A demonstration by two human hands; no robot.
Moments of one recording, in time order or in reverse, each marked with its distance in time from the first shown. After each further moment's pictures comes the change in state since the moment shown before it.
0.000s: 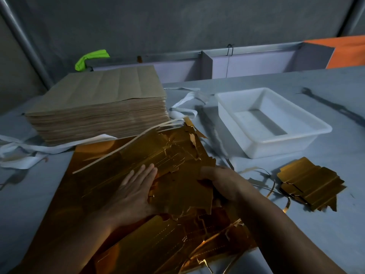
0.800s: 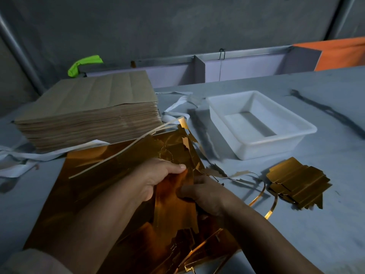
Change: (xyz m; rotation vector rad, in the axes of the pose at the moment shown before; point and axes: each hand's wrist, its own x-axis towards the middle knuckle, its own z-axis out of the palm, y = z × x) left_hand 0.015 0.107 -0.081 -1.198 -0.077 -0.474; right_hand -0.010 0.006 0.010 -0.221 -0.111 -0.069
